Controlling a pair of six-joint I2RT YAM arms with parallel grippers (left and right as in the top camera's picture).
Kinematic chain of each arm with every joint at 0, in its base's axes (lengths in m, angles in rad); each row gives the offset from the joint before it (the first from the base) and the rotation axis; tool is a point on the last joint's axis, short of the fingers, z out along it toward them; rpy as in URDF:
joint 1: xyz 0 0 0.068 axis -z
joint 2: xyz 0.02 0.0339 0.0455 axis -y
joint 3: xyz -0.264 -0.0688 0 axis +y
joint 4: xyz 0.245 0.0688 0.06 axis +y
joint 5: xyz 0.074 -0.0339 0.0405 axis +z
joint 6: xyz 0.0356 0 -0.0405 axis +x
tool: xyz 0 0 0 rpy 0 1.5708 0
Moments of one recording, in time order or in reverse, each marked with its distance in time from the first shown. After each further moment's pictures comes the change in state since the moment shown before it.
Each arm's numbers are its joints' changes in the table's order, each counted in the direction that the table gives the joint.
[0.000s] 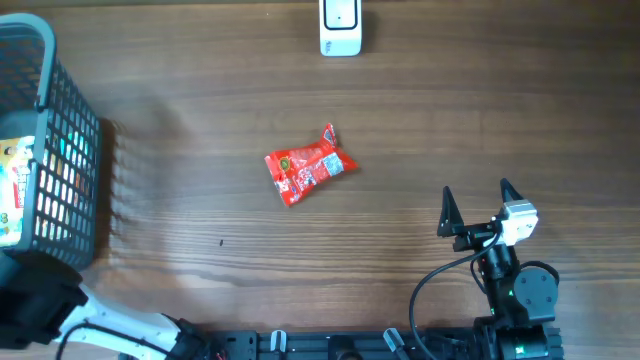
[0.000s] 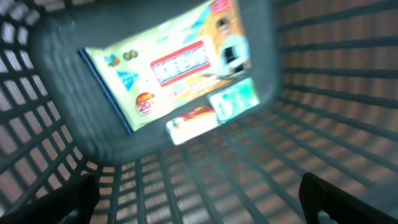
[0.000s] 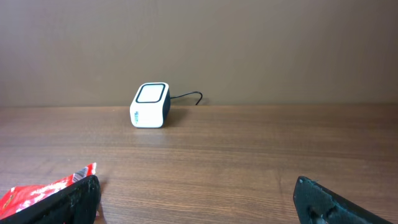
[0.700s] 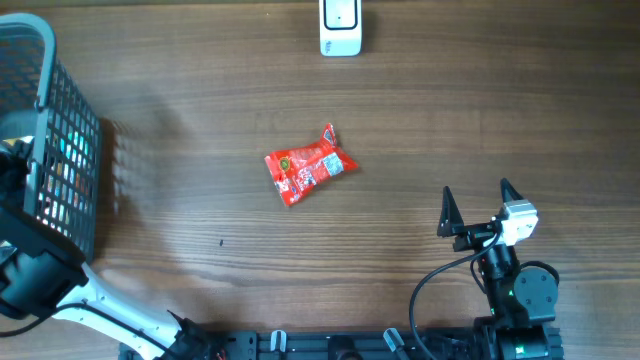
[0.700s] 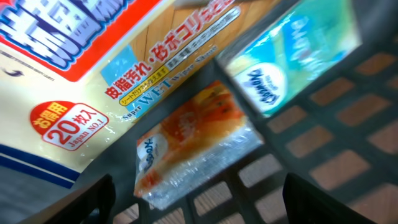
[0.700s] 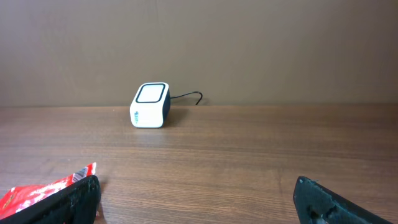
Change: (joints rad) left arm 0.133 -0.105 0.515 -0.338 -0.048 0.200; right arm 0.000 0.000 0.000 0.000 0.000 0.000
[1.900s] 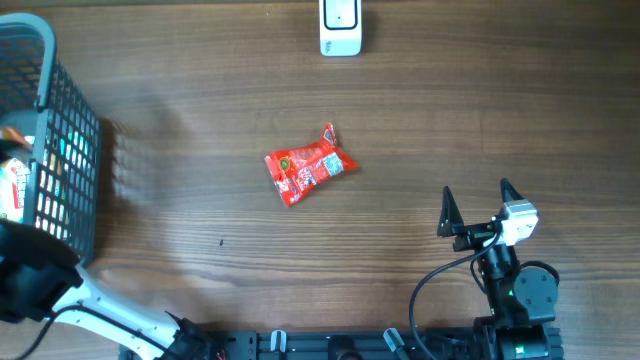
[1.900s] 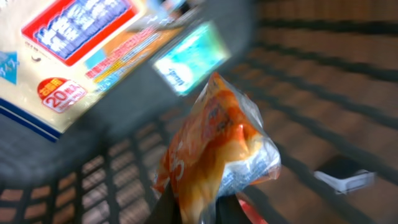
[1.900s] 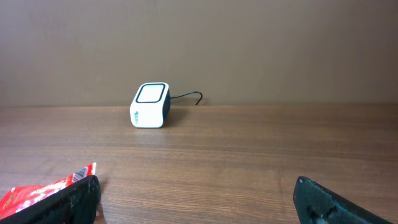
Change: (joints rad) left arm -0.048 -0.016 -0.471 0.311 -0.172 -0.069; right arm 0.000 0.000 0.000 0.000 0.000 0.000
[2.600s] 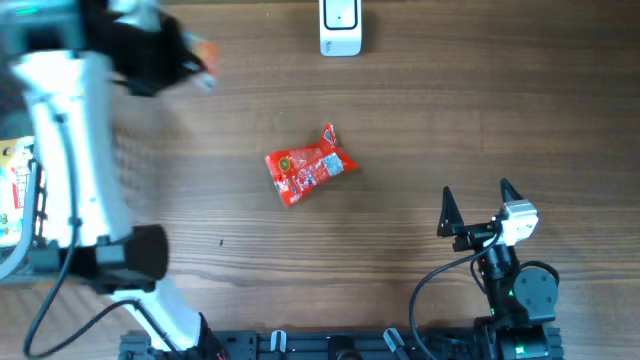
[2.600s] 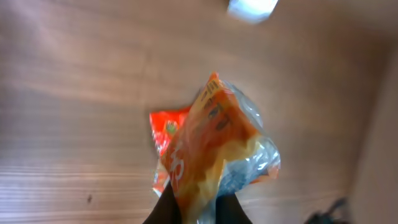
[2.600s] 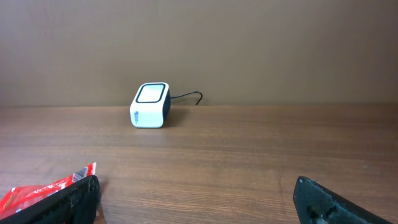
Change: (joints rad) left arm 0.851 0.159 -0.109 0.069 0.043 0.034; right arm 0.000 0.000 0.000 0.000 0.000 0.000
